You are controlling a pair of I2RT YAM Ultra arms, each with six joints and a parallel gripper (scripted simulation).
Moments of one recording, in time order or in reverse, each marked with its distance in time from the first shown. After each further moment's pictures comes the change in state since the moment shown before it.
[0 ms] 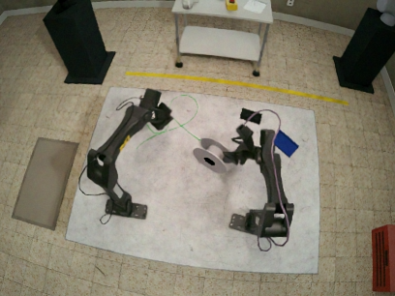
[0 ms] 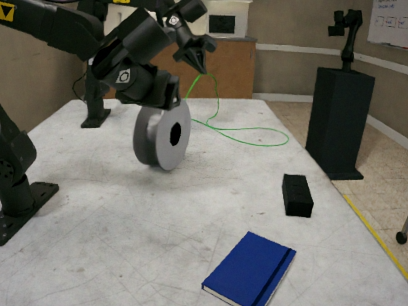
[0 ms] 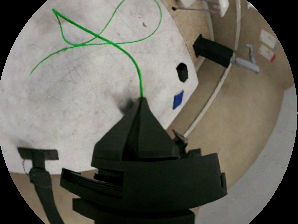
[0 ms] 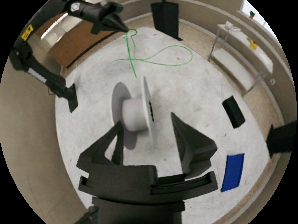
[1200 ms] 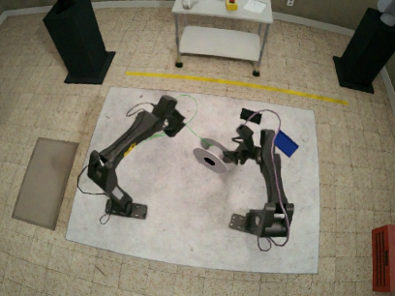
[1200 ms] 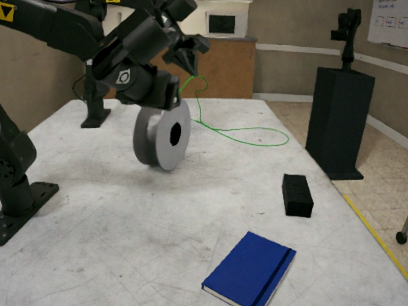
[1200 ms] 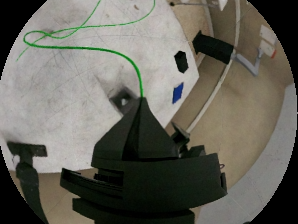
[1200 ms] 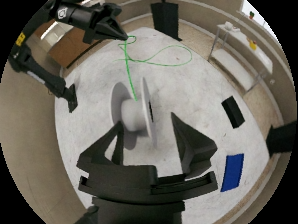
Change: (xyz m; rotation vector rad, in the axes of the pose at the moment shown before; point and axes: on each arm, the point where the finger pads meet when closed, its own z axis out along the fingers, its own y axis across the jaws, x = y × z) left arm 0.061 -0.014 0.008 0.005 0.007 0.010; right arm 0.000 -0.001 0.000 0.003 -0.002 -0.002
